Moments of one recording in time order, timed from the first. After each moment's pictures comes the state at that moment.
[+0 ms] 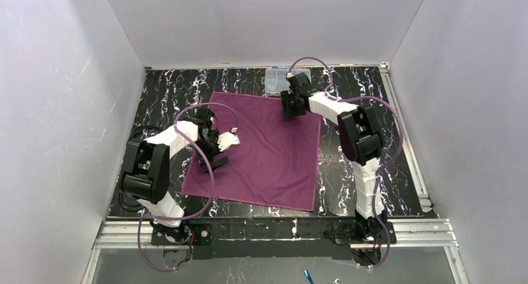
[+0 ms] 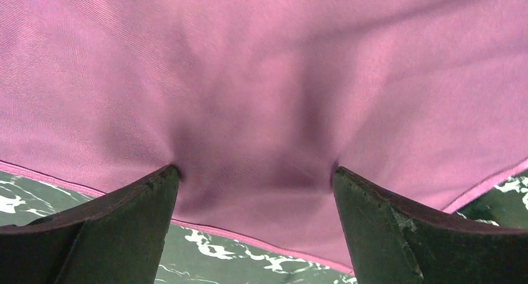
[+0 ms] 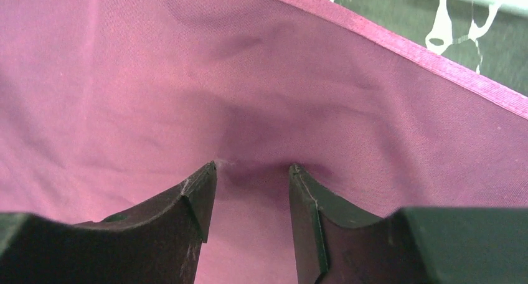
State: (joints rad) left arm -0.26 1.65 0.97 -0.77 0.18 0.97; right arm 0.47 2.17 1.62 -0.37 -0.05 0.26
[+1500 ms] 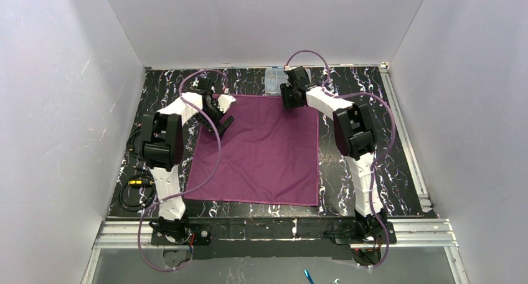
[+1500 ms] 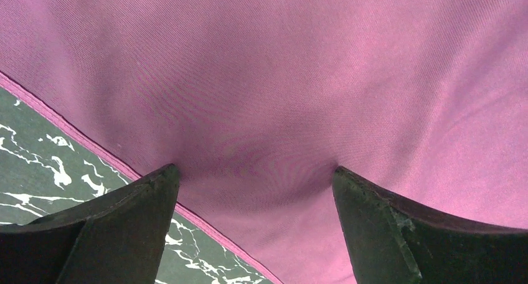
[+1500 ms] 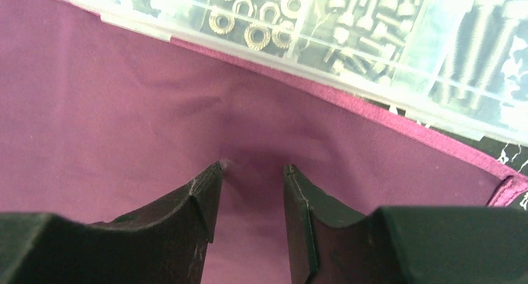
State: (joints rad) left arm -0.18 2.05 1.49 -0.76 0.16 0.59; right arm 0.45 2.30 1.82 -0.40 -0.01 0.19
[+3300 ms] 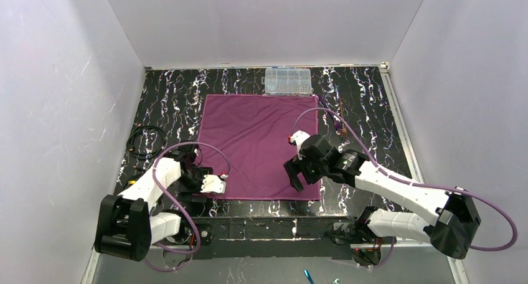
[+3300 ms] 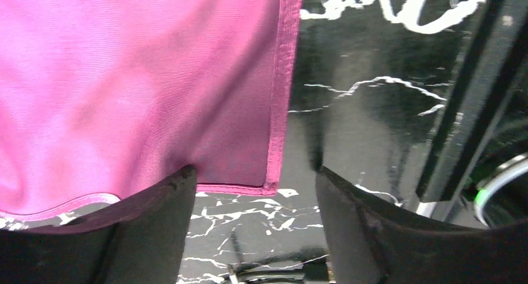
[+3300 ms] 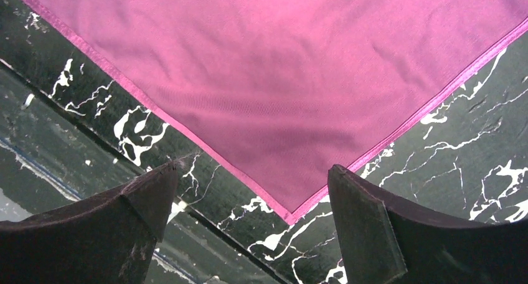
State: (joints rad) left arm -0.19 1.17 0.57 -1.00 0.19 1.51; right arm 0.91 1.08 0.78 -0.63 0.01 0.23
